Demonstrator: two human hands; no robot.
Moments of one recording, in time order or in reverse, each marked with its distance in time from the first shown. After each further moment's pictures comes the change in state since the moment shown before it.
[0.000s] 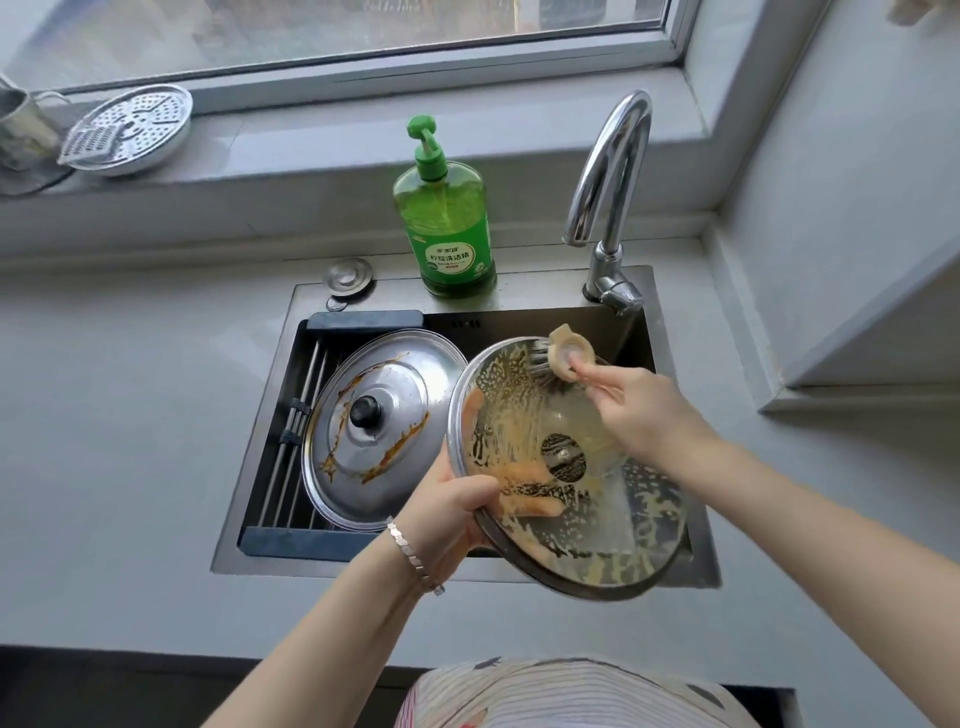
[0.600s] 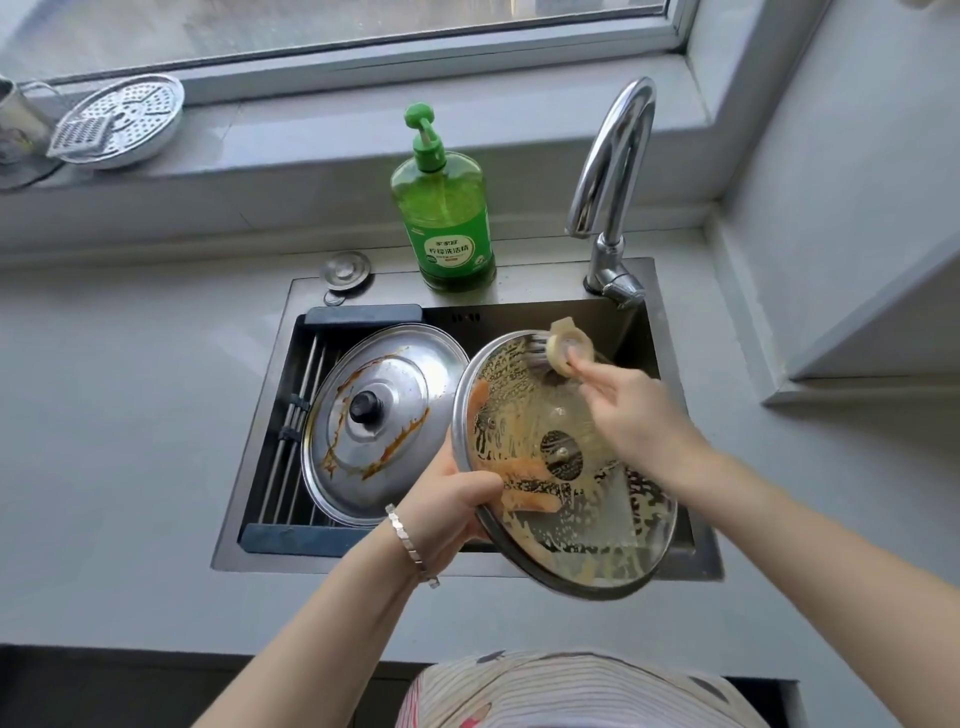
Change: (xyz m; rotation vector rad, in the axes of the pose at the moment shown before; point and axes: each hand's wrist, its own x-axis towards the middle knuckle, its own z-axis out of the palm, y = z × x) left_hand 0.003 0.002 -0.008 0.071 0.005 -0.028; right_hand -0.013 -0.012 0.010 0.086 -0.017 0.014
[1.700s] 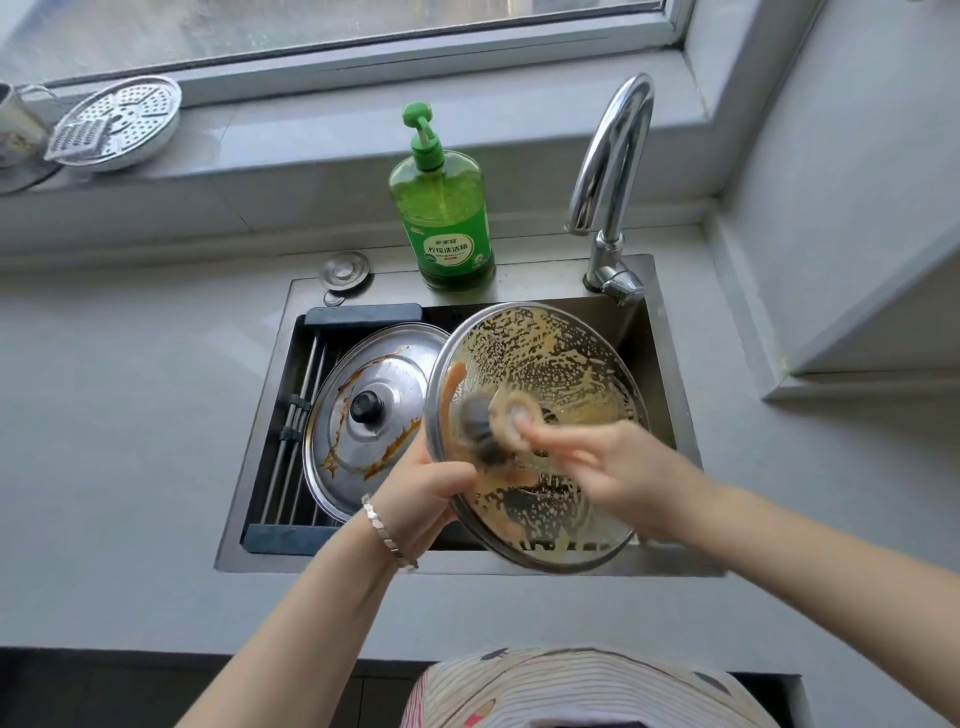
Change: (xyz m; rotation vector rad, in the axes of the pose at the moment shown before) left_hand 0.003 0.002 -0.023 0.031 0.021 0.105; right_hand -0.026 0.008 0.009 -0.022 -0.275 -0.302
